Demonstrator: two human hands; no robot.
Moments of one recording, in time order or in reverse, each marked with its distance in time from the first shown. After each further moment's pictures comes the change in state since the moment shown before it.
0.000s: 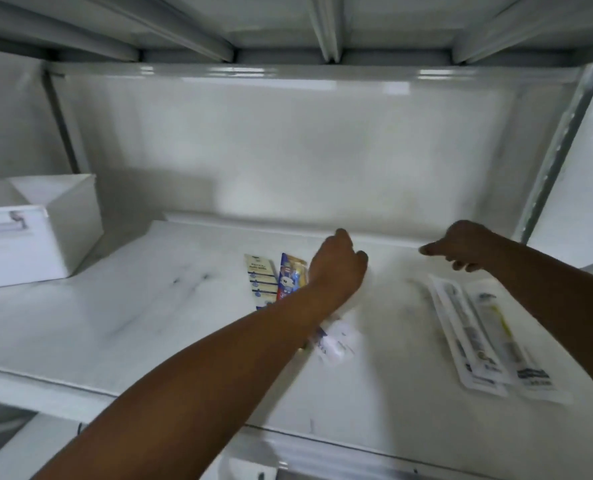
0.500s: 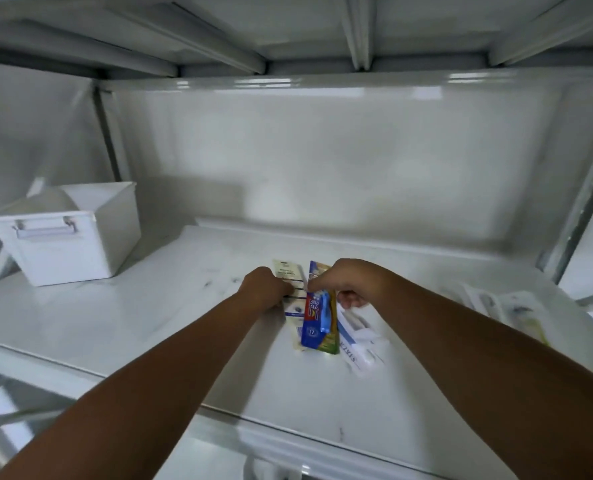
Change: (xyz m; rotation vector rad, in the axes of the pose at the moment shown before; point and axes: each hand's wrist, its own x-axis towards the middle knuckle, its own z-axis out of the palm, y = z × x) left_hand 0.000 -0.119 -0.087 0.060 -0.107 -0.491; right_hand -0.034 -0.135 0.148 0.133 -0.495 -0.075
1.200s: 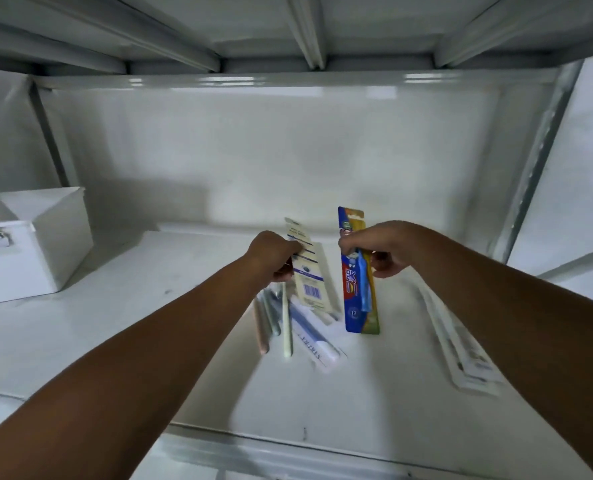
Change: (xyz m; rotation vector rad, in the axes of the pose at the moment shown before) left_hand -0.005 0.082 0.012 -0.484 -0.173 0.062; right_hand -0.034 0.037 -0.099 0.168 0.196 0.100
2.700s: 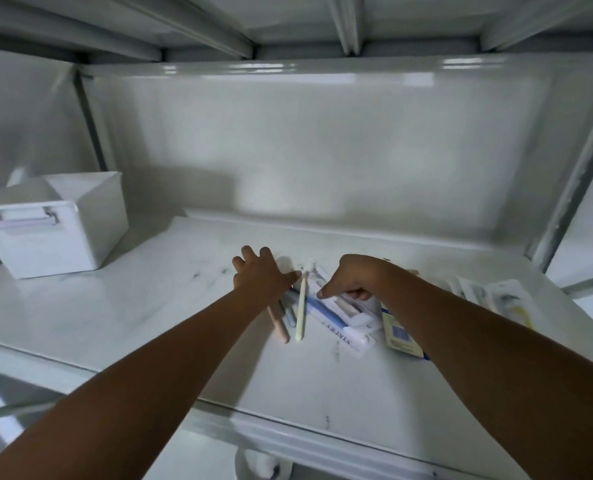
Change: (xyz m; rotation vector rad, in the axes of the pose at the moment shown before) left_hand 0.000 -0.070 -0.026 0.869 0.375 0.081; right_hand 0.018 0.002 0.089 -0.528 -0.111 -0.248
